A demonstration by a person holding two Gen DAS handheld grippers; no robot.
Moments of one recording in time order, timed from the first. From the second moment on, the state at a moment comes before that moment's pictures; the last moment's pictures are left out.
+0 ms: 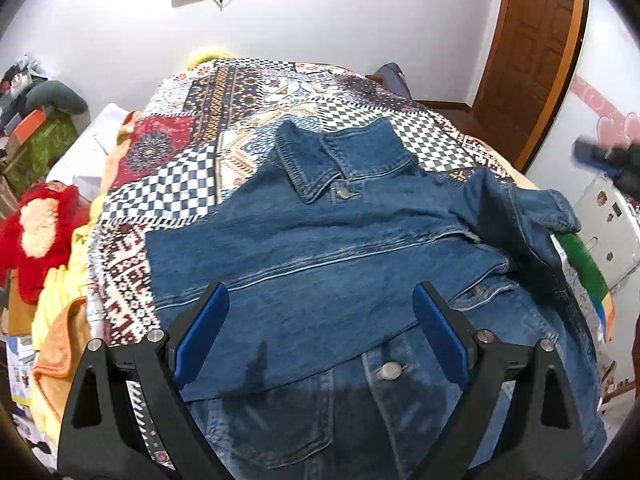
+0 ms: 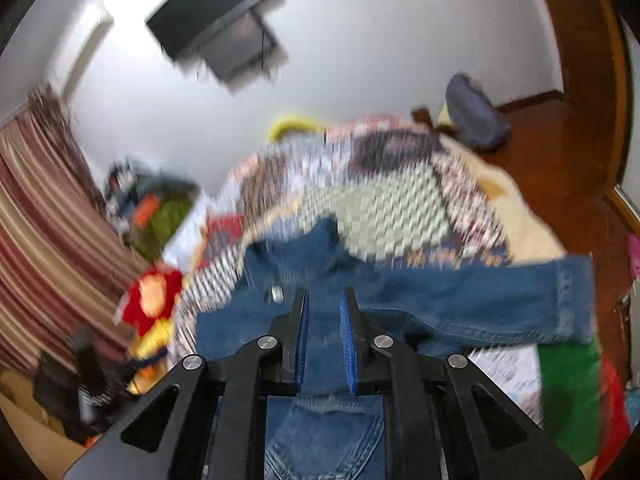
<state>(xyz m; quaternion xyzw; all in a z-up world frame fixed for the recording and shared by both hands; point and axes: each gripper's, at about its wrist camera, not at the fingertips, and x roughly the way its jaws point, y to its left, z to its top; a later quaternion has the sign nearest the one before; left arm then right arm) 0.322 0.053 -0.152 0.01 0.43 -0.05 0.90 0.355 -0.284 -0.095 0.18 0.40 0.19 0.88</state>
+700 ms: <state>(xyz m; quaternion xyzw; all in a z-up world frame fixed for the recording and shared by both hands) 0.402 -0.094 -0.113 0.04 0.46 -0.20 0.87 0.328 -0.397 -0.129 0.12 0.44 0.03 0.89</state>
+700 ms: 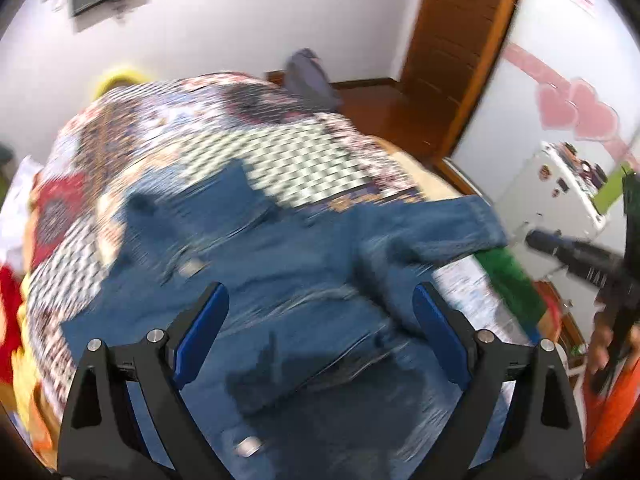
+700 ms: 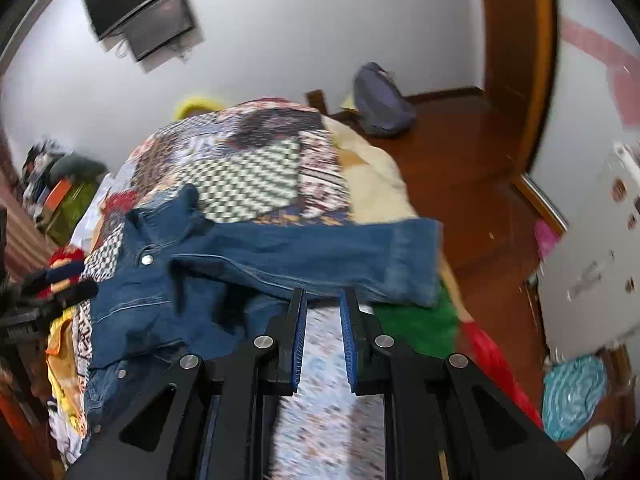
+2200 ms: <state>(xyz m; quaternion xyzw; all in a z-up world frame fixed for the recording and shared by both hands) 0.411 -0.092 -0.044 0.13 0.29 -0.16 0.93 0.325 -0.403 -0.165 0.16 0.49 0.04 0.86</state>
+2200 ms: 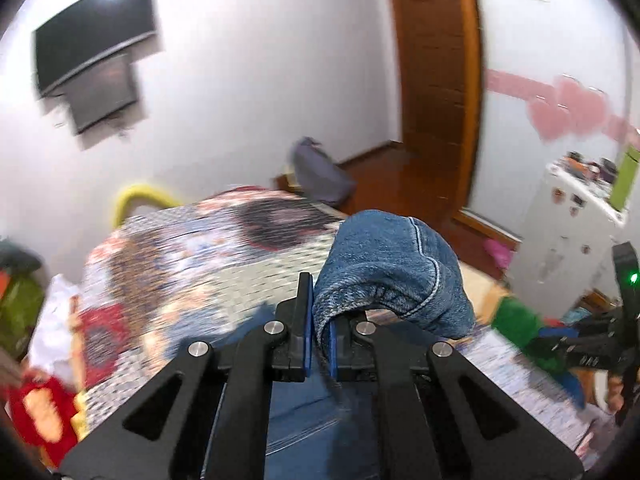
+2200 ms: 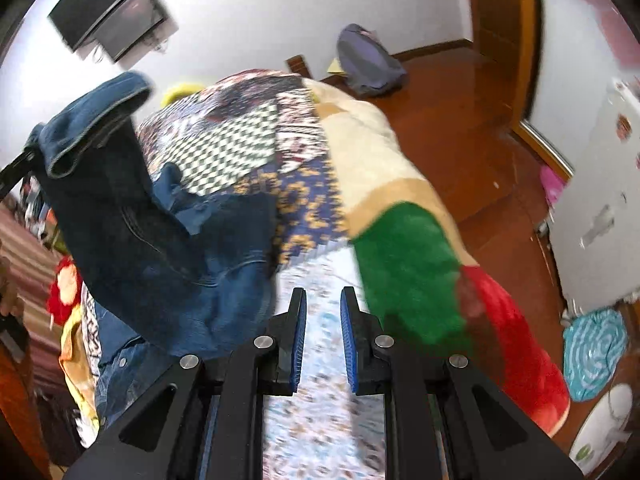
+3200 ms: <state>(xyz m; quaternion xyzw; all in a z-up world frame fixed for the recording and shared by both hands) 0.300 0.136 -0.257 -0.10 0.52 -0.01 0.85 0.354 -0.308 -0.236 -0.02 0.58 0.04 0.82</state>
